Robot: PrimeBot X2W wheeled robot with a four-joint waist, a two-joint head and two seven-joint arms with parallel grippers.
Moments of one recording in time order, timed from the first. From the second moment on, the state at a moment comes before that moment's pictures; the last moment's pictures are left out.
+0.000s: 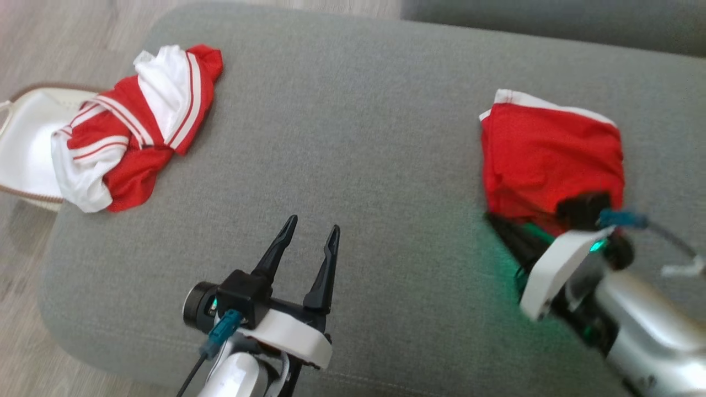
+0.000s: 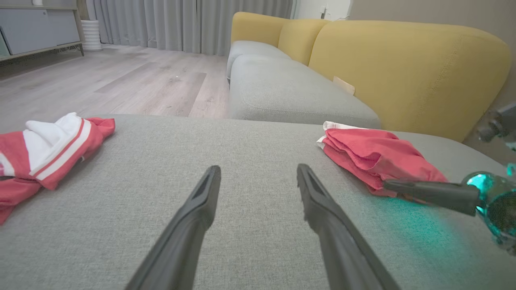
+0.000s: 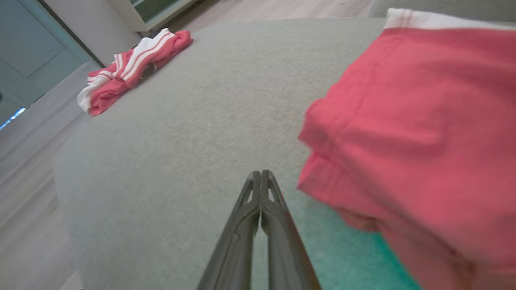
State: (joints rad) left arm -0.10 0.05 -0.50 0.14 -0.22 0.06 -0.26; right arm -0.47 -0.49 0.79 0.45 0.86 0.13 0.05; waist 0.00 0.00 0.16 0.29
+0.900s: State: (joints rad) left arm 0.20 0.06 -0.16 -0.04 -0.17 0.08 -0.26; right arm 0.01 -0.14 0.13 0.31 0.26 0.13 -0.25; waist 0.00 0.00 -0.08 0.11
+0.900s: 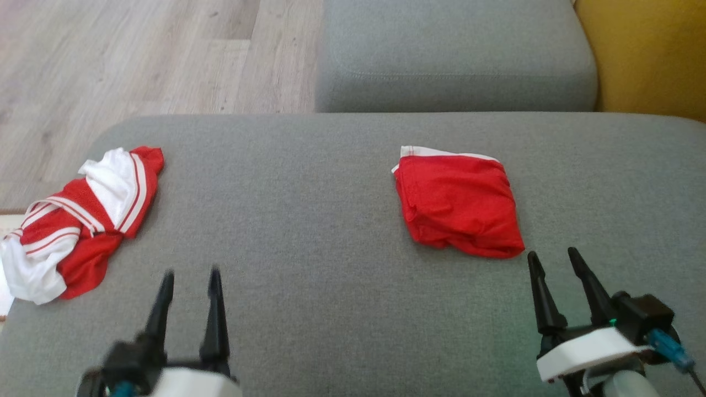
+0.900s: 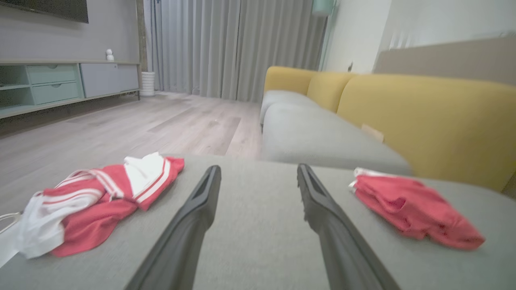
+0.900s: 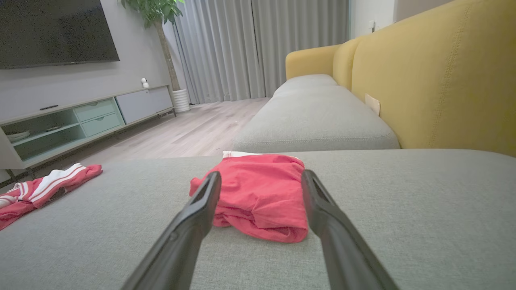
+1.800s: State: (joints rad) left arm 0.26 0.06 -0.17 0.08 -0.07 0.03 -0.26; right arm 0.16 -0.07 0.08 0.28 0.19 0.13 -0.25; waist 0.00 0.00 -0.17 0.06
